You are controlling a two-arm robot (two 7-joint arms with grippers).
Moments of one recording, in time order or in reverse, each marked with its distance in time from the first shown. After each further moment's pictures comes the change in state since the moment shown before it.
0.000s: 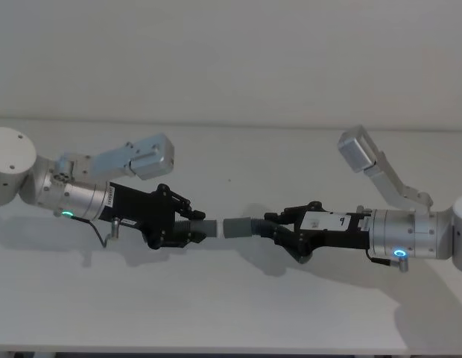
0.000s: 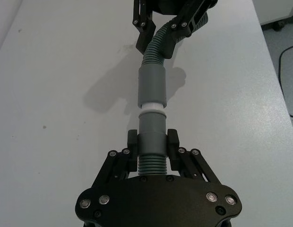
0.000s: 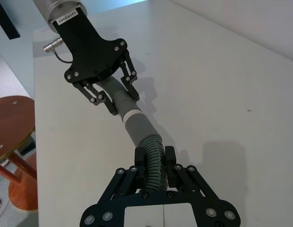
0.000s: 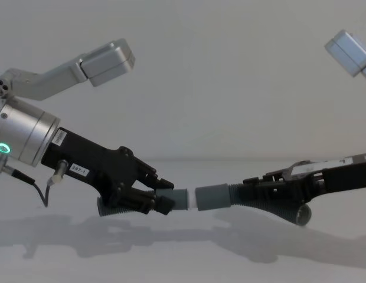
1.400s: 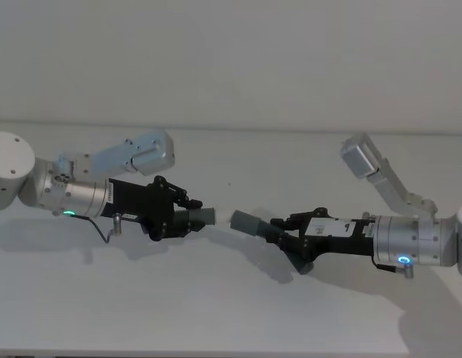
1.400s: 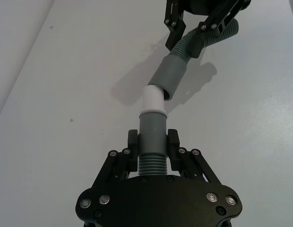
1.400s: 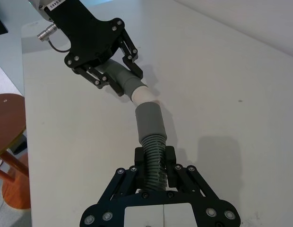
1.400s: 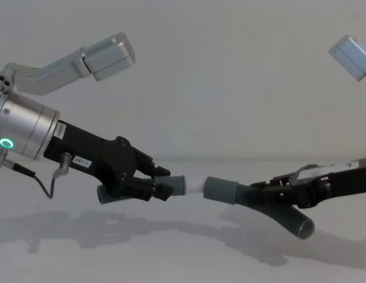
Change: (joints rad) left arm 0.032 0.003 -0.048 -0.045 0.041 0.034 0.095; right arm -0.026 0.004 0.031 -0.020 -0.032 0.025 -0.020
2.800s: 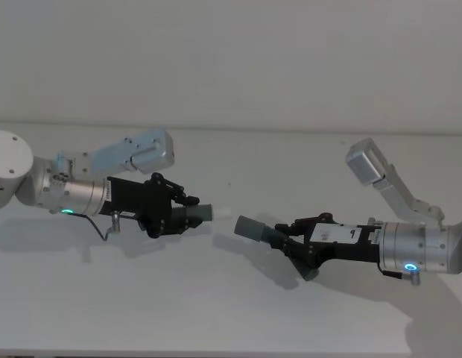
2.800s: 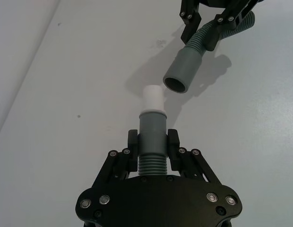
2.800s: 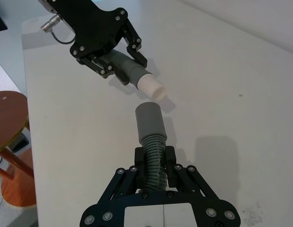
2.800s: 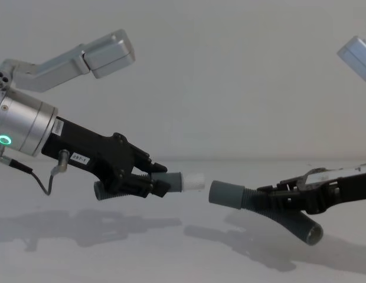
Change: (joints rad) left arm 0.020 0.005 -0.033 -0.035 0.040 0.024 0.019; right arm -0.047 0.015 0.039 -0.049 -0.025 0.011 0.001
